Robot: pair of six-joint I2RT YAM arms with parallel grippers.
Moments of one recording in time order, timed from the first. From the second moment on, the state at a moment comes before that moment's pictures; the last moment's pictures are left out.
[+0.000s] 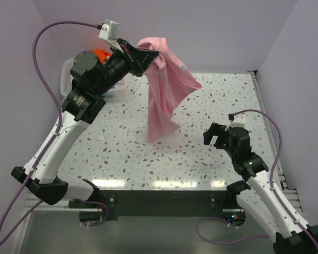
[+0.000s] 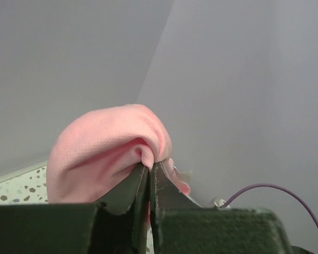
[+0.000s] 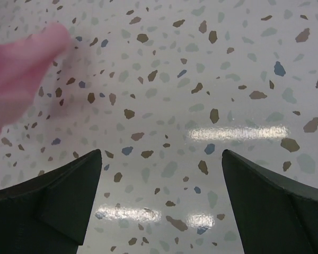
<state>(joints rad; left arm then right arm) -0.55 1.37 1.75 -0.15 0.21 -0.47 0.35 0.64 0.53 -0.36 0.15 0.42</state>
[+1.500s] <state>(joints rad) -0.26 1.55 0.84 -0.30 -0.25 -0.76 0.61 1.93 1.44 -0.42 -0.01 0.04</state>
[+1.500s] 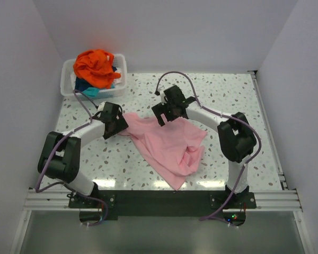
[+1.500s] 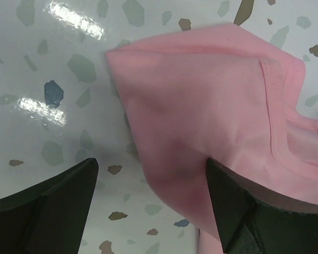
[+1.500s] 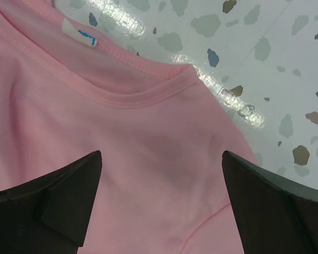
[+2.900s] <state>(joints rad) -0.48 0.92 0.82 -0.21 -0.18 -0.68 0.59 1.28 1.19 -0.26 -0.12 -0.02</state>
